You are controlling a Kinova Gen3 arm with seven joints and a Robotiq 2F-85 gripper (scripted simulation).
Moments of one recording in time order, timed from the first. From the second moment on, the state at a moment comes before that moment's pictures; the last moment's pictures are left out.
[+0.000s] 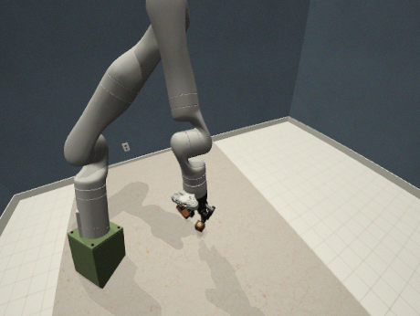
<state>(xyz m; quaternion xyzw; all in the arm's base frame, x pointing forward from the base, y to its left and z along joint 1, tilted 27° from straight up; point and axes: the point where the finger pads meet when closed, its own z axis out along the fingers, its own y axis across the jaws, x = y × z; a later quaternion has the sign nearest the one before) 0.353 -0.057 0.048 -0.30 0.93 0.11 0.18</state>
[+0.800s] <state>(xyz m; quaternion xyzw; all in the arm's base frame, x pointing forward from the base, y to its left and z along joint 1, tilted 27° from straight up) 0.352 -0.059 0.047 -0.30 0.94 0.09 0.10</state>
